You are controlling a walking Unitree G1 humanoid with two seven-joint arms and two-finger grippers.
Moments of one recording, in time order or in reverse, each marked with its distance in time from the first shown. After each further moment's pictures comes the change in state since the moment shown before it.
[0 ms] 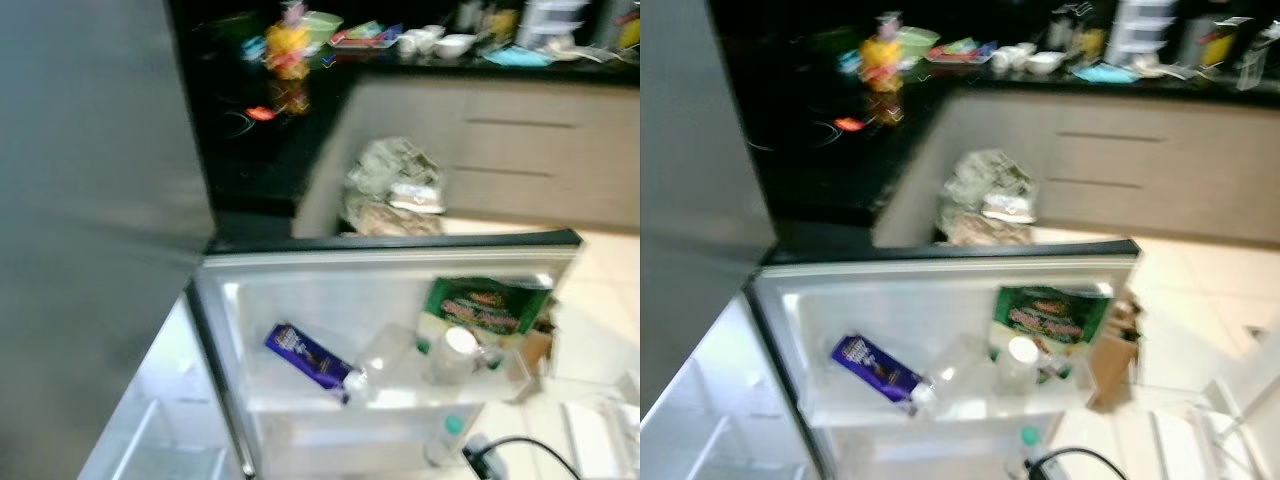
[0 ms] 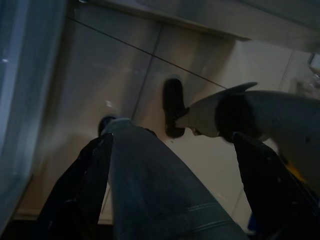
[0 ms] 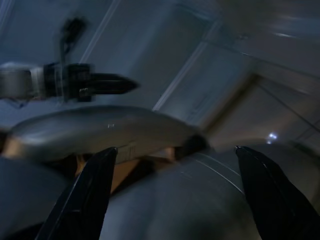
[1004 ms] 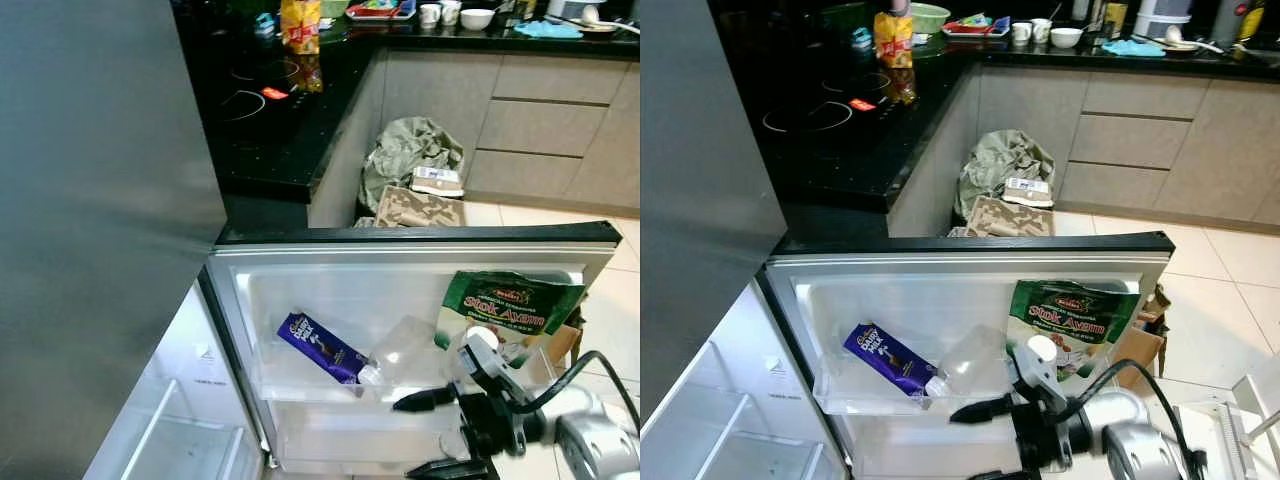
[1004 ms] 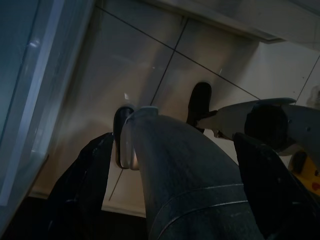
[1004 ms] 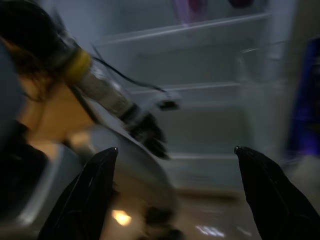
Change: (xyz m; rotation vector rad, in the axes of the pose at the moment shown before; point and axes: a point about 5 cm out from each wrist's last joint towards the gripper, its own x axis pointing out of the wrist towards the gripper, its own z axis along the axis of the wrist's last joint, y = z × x) left arm 0.001 -0.001 0.004 0.015 -0.007 0.006; right arm -0.038 0.073 0.179 -0.849 -0.017 0.278
